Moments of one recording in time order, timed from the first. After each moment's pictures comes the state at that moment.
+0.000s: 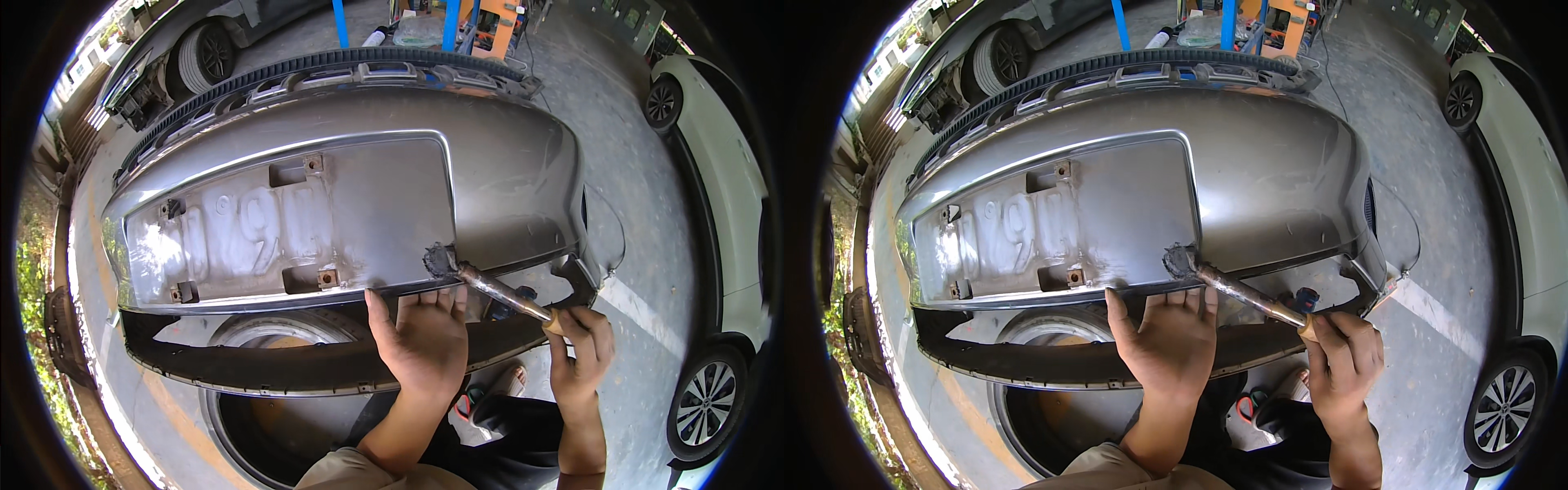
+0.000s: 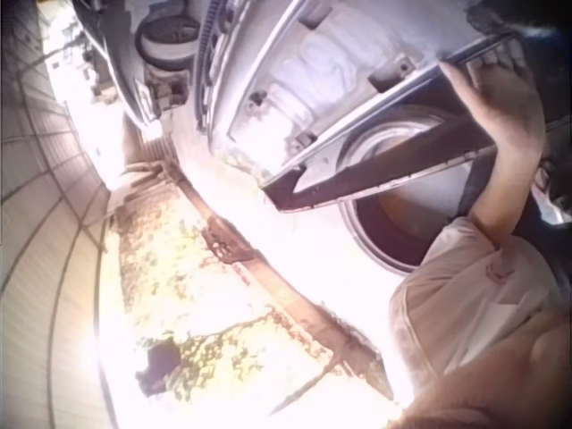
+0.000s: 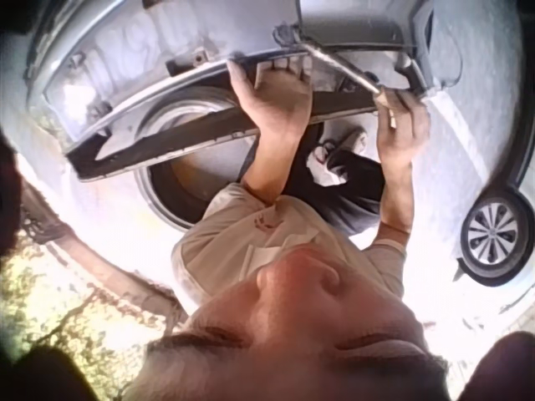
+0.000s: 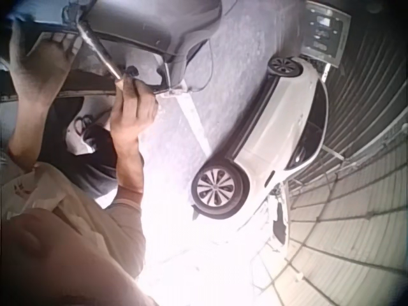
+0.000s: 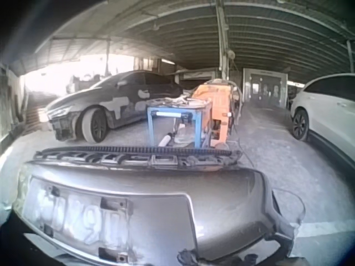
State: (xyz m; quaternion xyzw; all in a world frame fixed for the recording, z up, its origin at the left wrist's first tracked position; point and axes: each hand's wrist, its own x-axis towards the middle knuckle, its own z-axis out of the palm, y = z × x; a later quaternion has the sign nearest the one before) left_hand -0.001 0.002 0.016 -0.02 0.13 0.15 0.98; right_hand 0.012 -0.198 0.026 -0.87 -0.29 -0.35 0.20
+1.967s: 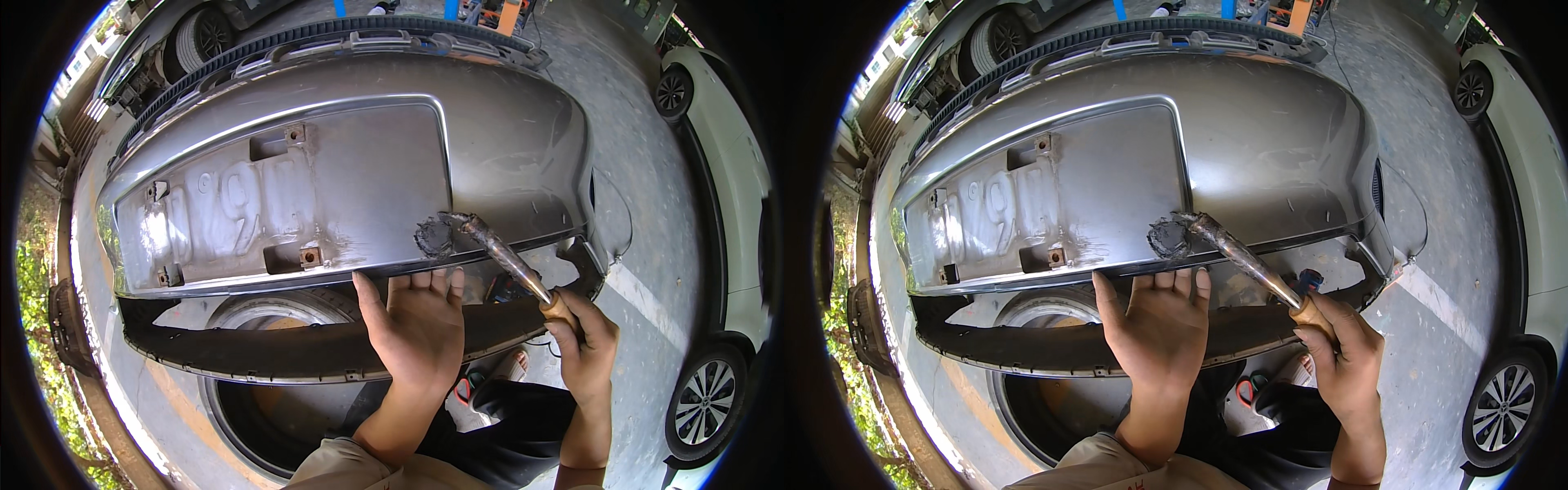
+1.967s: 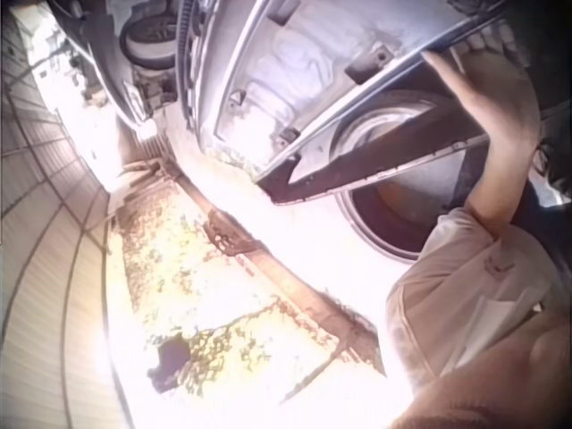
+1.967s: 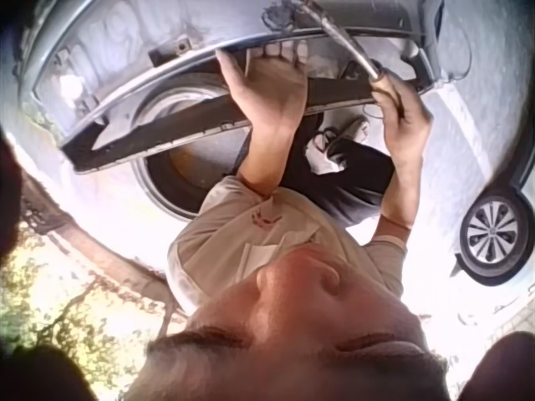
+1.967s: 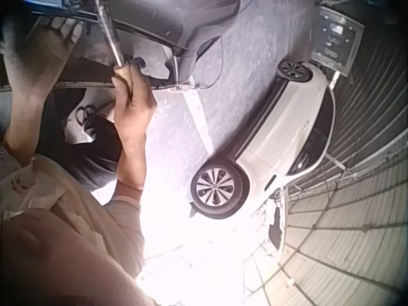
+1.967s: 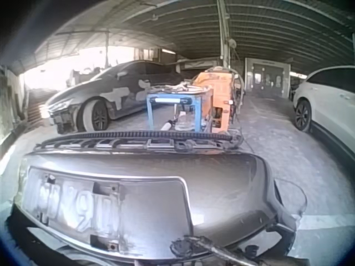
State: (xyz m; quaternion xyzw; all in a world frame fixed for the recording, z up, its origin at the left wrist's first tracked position) left_hand -0.002 0.000 0.004 0.02 0.10 0.16 0.98; right_hand 0.012 -0.203 0.040 -0.89 -0.20 -0.09 0.40
